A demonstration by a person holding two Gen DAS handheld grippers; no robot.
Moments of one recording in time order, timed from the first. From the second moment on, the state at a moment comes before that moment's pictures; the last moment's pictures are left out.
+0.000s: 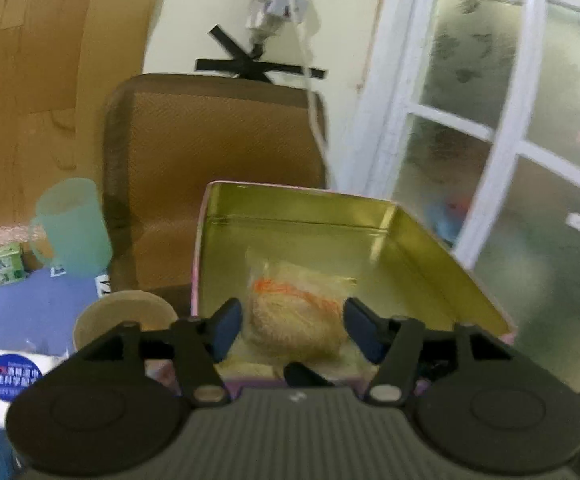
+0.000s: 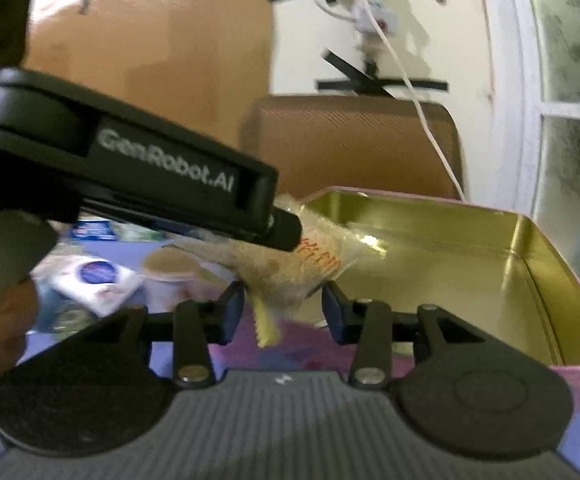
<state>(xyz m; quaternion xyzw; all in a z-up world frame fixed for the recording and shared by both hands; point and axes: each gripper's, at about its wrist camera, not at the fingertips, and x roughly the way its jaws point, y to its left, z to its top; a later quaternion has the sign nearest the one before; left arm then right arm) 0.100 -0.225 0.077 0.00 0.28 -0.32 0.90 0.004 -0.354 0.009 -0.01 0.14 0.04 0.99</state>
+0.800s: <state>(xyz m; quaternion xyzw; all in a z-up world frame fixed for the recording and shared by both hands) 0.018 -0.138 0.046 0.01 0.34 -0.22 0.91 -0.054 -0.355 0.007 0.13 0.14 -0.03 0.98</state>
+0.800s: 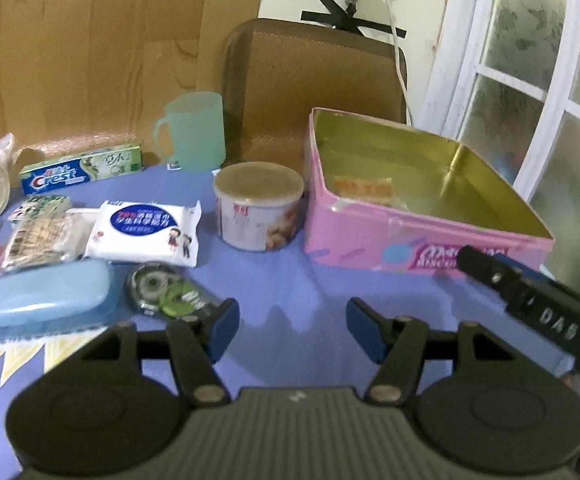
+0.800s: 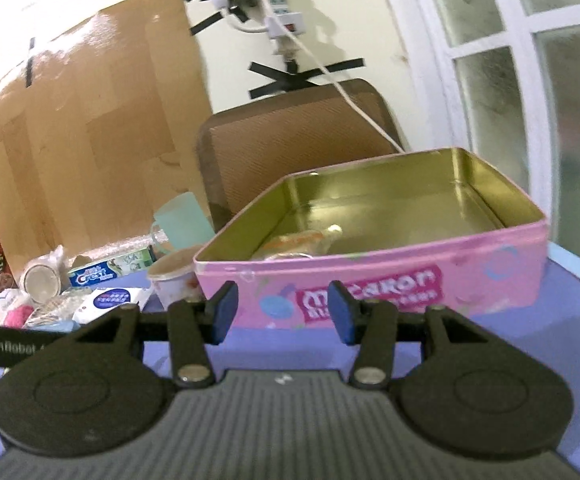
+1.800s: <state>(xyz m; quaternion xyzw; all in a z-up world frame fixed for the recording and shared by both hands) -0.042 -0.136 0.062 0.04 0.27 -0.24 0.93 -0.100 -0.376 0.021 0.20 0.16 -0.06 0.96</state>
